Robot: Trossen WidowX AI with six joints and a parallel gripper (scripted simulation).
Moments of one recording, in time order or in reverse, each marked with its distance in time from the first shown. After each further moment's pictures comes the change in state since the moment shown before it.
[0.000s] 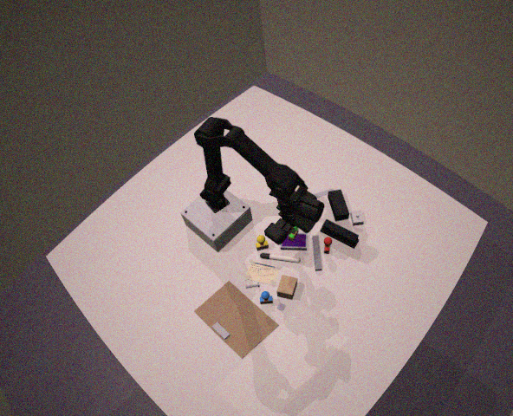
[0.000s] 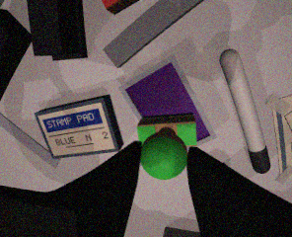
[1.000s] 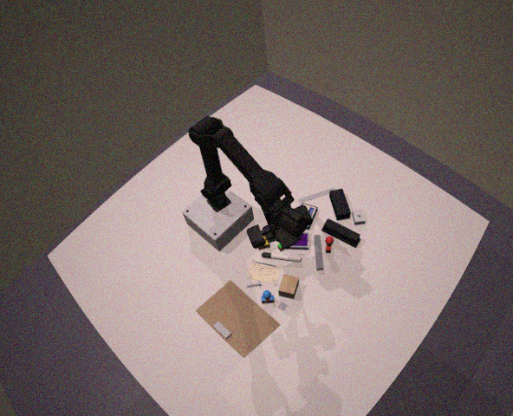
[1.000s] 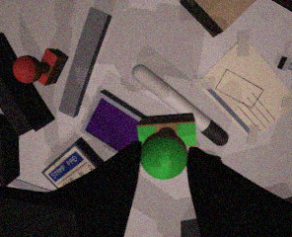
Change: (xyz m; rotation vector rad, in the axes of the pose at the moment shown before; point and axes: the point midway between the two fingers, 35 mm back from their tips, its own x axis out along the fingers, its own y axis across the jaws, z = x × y) arm -0.034 -0.063 0.009 0.473 -0.069 -0.004
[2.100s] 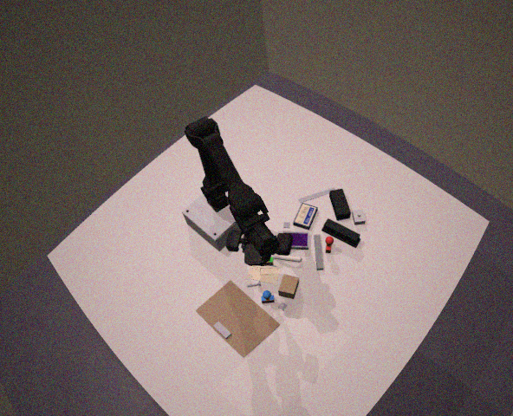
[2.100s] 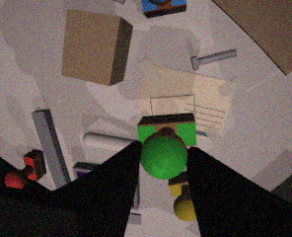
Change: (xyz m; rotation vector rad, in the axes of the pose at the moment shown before) arm -0.003 -0.074 0.027 0.548 -0.086 -0.003
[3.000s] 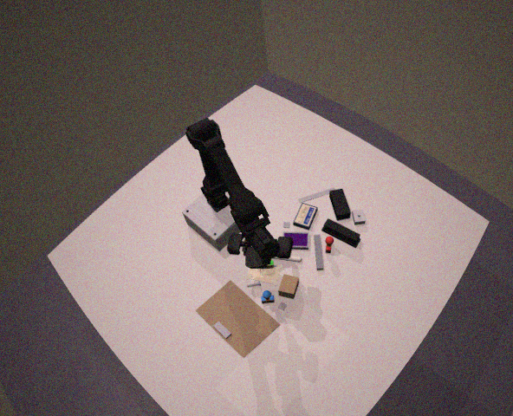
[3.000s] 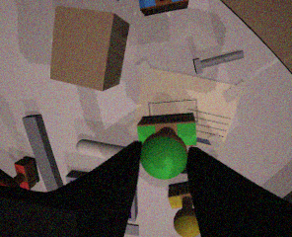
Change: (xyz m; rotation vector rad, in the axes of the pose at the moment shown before) arm 0.018 -0.002 0.001 0.000 -0.005 0.002
